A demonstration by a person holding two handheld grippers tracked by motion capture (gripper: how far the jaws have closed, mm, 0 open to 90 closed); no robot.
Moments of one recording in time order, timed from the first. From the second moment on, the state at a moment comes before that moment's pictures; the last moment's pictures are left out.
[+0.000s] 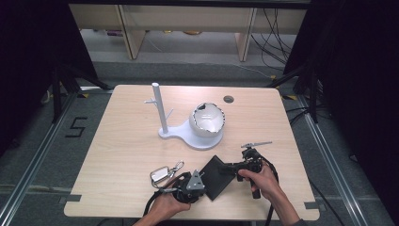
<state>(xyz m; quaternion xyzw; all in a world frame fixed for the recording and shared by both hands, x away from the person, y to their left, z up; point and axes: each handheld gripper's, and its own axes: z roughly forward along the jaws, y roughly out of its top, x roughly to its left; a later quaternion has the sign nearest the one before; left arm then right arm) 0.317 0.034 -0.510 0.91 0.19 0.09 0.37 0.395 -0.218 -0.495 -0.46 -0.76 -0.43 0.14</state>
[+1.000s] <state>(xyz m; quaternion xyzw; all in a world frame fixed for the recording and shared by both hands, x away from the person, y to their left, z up) 0.303 0.095 -0.462 0.88 0.25 0.09 0.40 0.389 -0.222 -0.445 -0.39 -0.76 -0.51 0.08</state>
